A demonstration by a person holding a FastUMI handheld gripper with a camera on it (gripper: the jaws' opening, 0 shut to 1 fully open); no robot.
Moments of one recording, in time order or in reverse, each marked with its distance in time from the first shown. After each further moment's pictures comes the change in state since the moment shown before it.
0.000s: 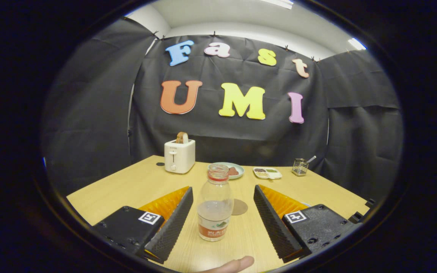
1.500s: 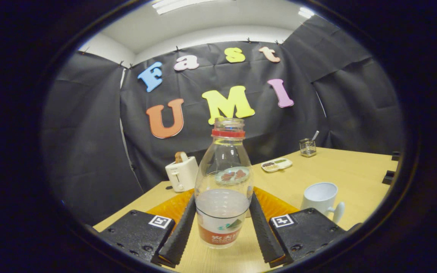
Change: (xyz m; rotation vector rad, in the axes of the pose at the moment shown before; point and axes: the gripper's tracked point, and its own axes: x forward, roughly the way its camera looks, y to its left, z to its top) arm 0.011 -0.015 0.003 0.402 -0.092 0.061
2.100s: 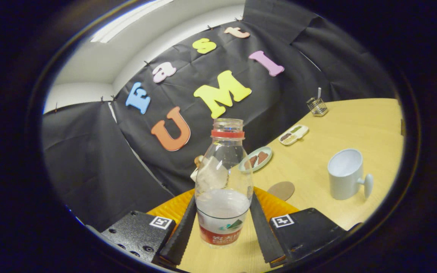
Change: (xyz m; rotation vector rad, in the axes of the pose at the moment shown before) arm 0.006 0.010 0.014 0.414 0.138 0.115
